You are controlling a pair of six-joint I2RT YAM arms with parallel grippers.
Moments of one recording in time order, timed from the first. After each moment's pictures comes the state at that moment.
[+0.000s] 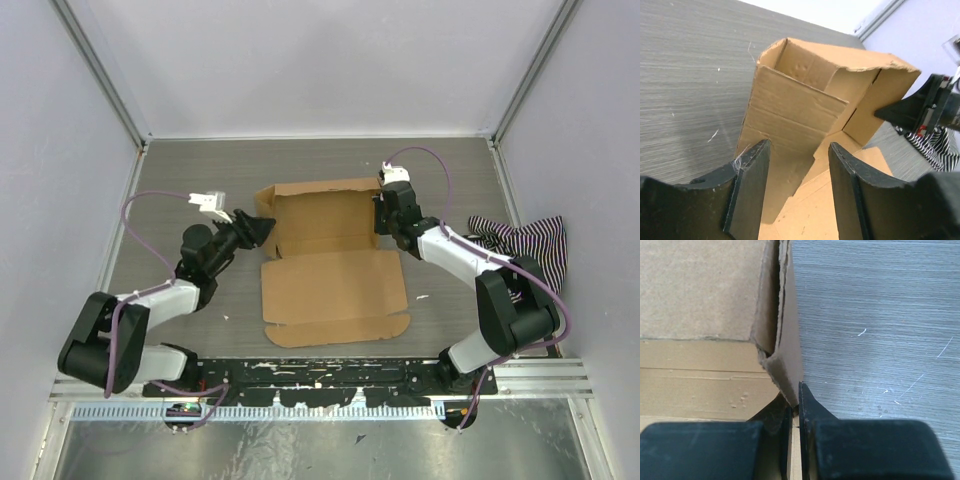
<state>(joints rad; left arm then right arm) -0.32 1.31 0.38 0.90 0.22 -0.61 0.42 1.52 0.91 -0.04 0.17 0.24</state>
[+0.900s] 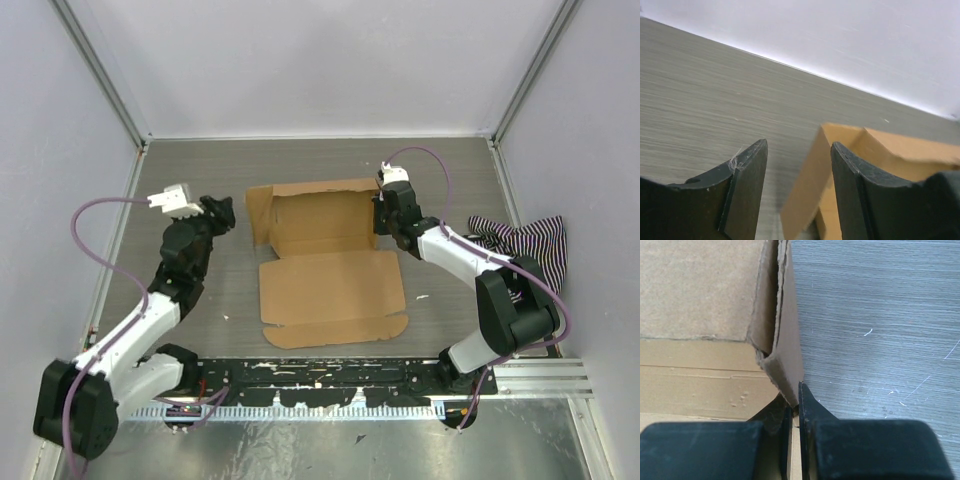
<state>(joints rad) -0.37 0.92 0.45 0.49 -0.29 -0.42 0.41 1.52 0.91 -0.04 0.15 0.24</state>
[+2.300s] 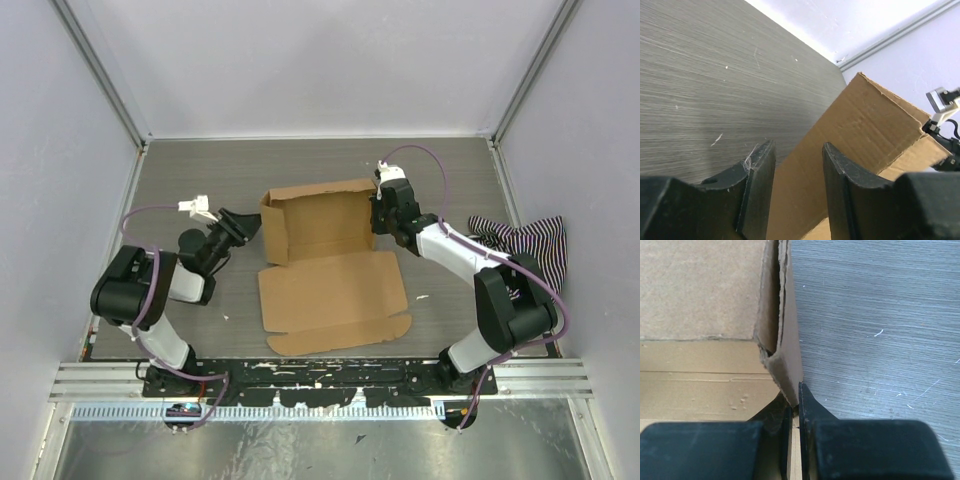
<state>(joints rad) -0.19 1.70 0.37 1.36 0.32 -0.91 0.41 1.54 0.94 -0.08 0.10 0.23</state>
